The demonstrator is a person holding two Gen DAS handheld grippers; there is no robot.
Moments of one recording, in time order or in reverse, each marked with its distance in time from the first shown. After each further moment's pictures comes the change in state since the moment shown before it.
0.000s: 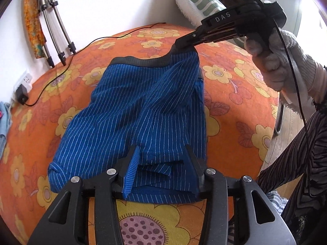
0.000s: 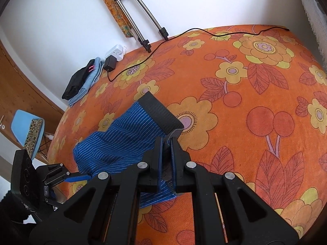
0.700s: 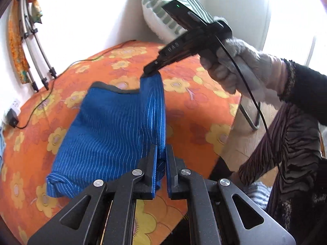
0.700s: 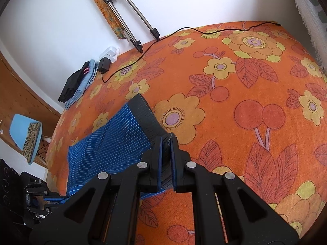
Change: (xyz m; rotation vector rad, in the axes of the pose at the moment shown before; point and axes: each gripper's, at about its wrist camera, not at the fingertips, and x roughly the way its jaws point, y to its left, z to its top) left arm -0.044 -0.036 -0.008 0.129 -0.072 -0.148; right arm -0.004 -0.015 -0.013 0.009 0.032 -0.044
